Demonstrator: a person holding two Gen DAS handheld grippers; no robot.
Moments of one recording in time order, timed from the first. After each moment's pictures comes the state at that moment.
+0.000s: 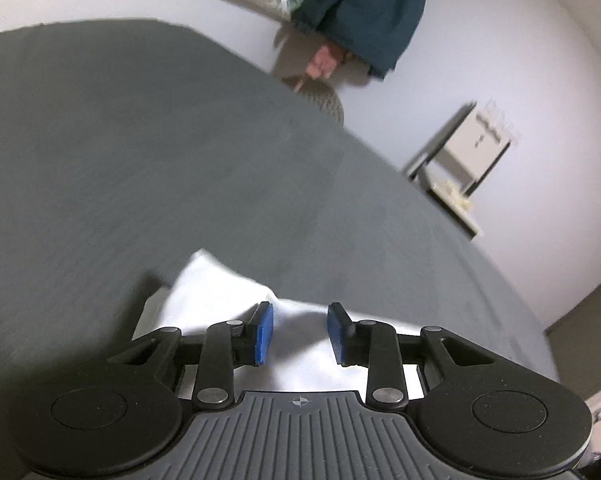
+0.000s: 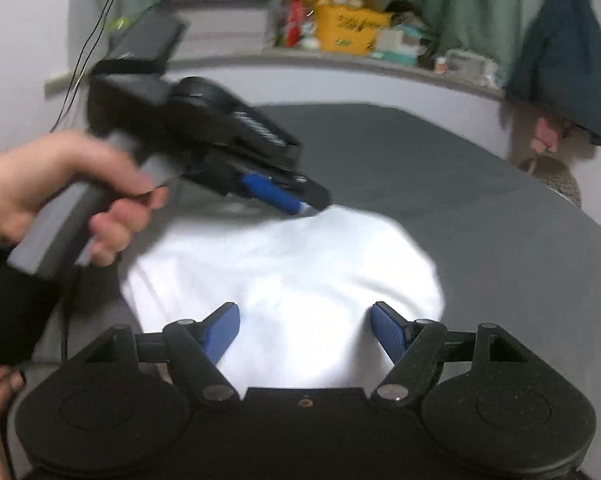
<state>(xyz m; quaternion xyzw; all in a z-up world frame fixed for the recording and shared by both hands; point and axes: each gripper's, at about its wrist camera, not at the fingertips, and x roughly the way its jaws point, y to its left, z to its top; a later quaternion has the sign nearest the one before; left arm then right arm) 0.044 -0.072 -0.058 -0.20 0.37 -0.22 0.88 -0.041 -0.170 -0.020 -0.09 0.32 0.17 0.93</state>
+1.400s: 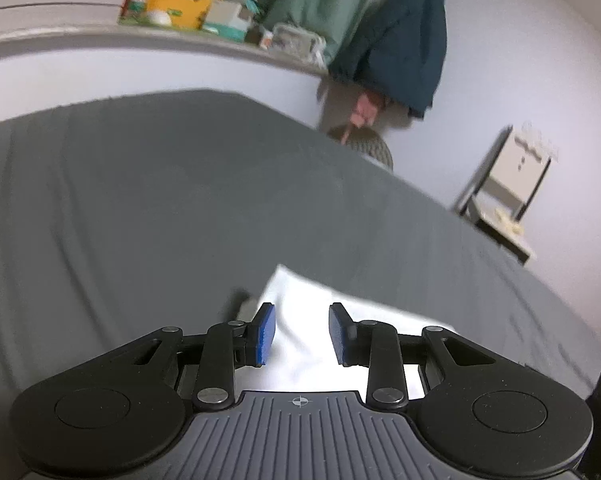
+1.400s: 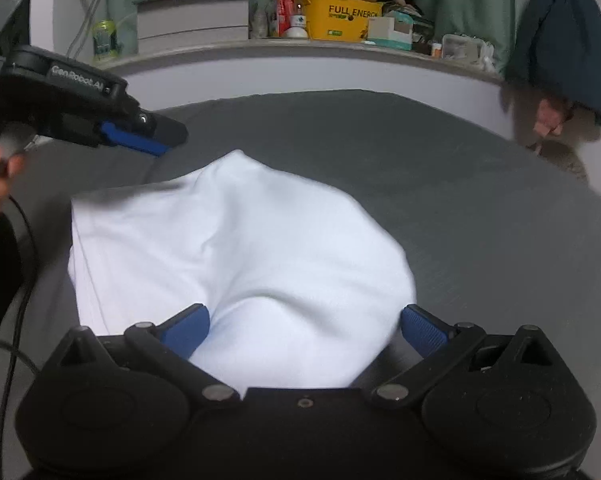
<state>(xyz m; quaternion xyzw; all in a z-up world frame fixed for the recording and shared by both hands) 0.006 -0.020 -0.027 -0.14 0.32 -0.13 0.93 -0.024 -0.220 -0.045 -0.05 0.30 0.18 0.93</state>
